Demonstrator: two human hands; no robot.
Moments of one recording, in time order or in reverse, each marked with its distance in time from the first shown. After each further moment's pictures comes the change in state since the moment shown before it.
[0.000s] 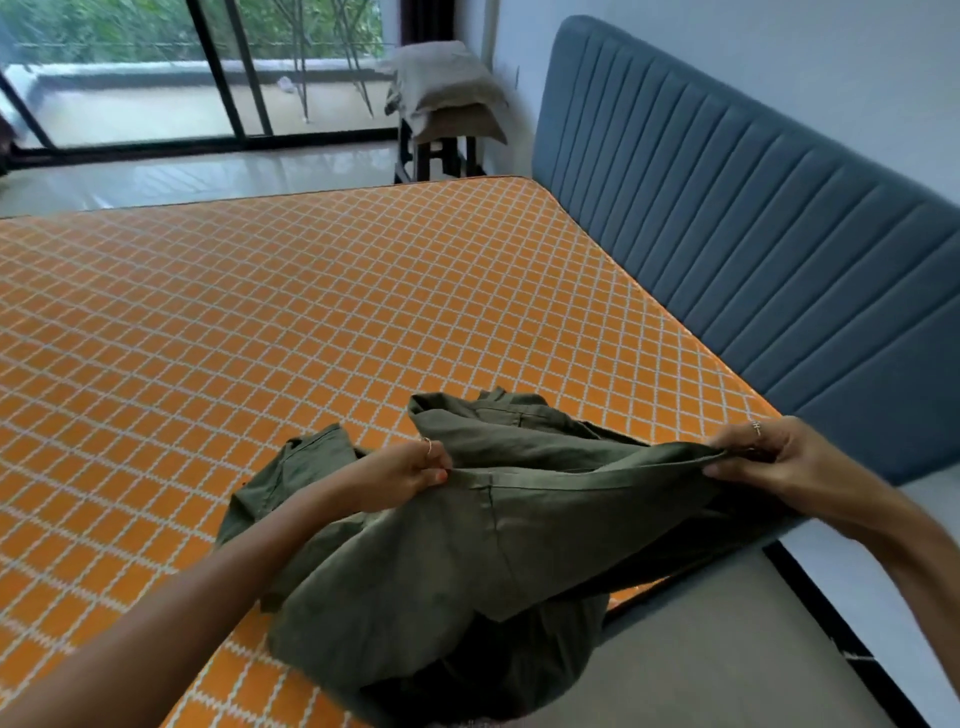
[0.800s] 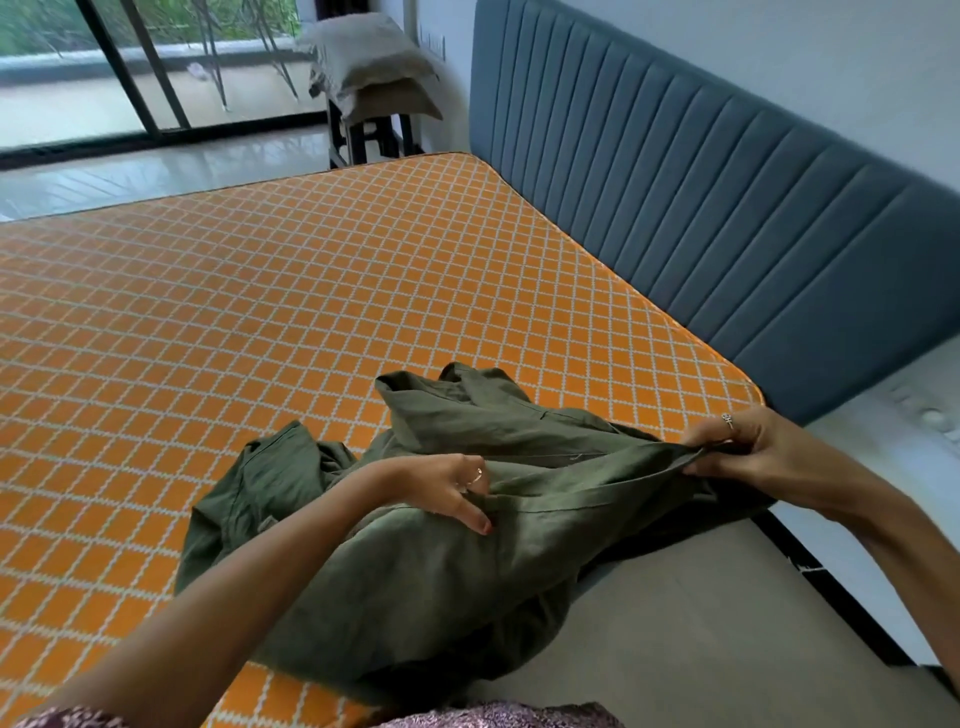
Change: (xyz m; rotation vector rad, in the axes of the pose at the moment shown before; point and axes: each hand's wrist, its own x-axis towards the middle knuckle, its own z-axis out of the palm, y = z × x) left_hand 0.035 0.057 0.048 0.109 -0.403 0.036; right_hand -0.051 0.018 0.005 -0.068 0.012 0.049
